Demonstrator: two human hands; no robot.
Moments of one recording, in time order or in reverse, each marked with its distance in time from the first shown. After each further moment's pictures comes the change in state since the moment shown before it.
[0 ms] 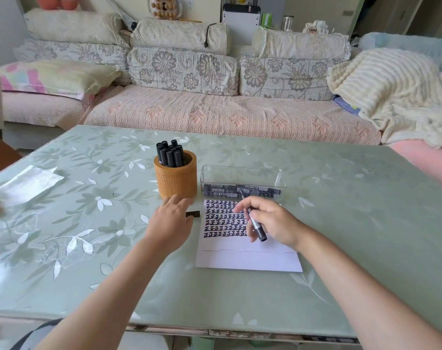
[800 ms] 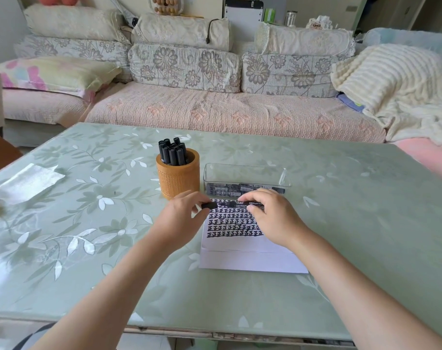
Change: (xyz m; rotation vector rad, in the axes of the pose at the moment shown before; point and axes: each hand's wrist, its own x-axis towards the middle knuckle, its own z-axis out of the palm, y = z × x) left_hand -0.002 0.017 -0.019 -0.347 0.097 0.164; right_hand 0.019 0.009 0.005 -0.678 0.347 -0.217
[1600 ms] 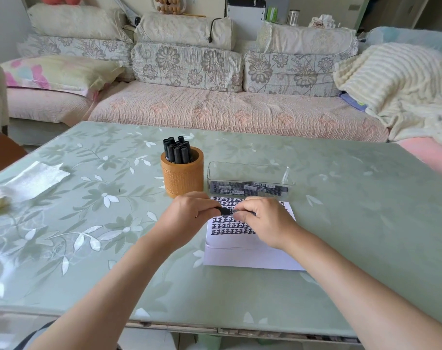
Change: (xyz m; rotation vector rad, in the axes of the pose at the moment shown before) left_hand -0.004 0.016 -0.018 -0.047 -0.053 0.174; right_hand -0.003 -0.017 0.012 0.053 -0.137 -0.035
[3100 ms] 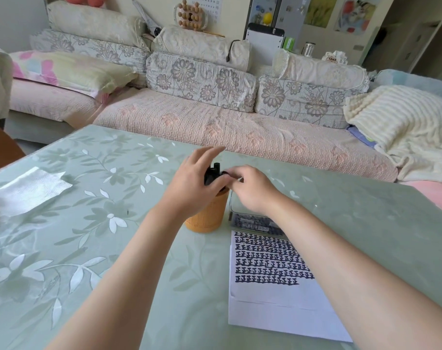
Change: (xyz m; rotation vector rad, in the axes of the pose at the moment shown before) left_hand 0.092 -0.082 -0.042 -0.065 0.288 -0.106; right_hand 0.159 -0.060 0.000 0.017 -0.002 0.075
